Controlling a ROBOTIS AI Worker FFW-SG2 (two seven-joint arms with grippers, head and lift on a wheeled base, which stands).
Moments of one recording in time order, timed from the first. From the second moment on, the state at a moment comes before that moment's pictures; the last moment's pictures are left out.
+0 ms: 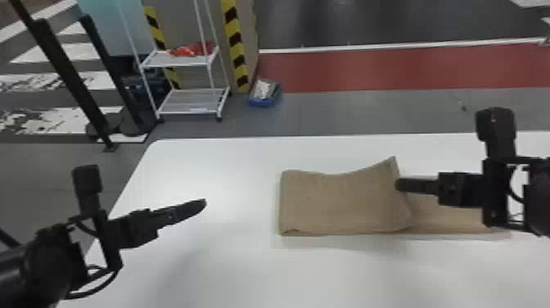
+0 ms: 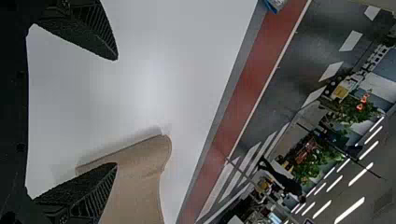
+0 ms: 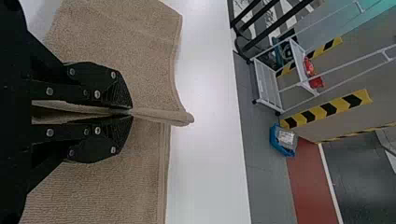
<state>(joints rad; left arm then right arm) 0.06 0.12 0.50 -2.00 0.23 1.19 -0.79 -0.26 -0.01 -0.08 -1.83 0.15 1.34 0.70</state>
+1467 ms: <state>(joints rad) 0.08 0.11 0.49 -2.01 0.22 1.19 -0.77 -0.24 -0.01 -0.25 -1.89 0.09 1.37 0.75</state>
